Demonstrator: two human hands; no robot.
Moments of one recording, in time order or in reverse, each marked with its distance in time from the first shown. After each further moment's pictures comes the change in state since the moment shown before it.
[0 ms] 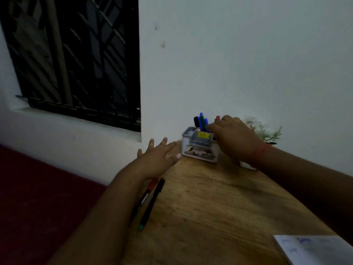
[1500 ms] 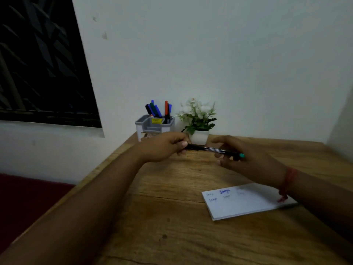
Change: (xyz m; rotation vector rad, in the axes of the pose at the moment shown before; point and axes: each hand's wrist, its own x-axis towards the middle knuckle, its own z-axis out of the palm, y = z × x) left_hand 0.000 0.138 0.047 -0.247 -0.207 0.472; right_hand -0.215 0.033 -0.053 0.860 -0.142 0.385
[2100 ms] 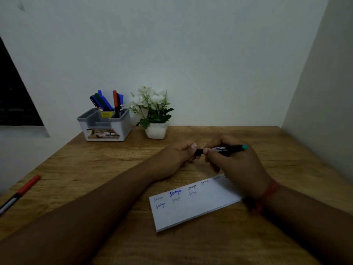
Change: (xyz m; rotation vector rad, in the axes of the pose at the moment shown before) left_hand 0.076 0.050 0.127 -0.373 -0.077 0.114; right_hand -0.047 0.047 -0.009 0.435 0.396 0.233
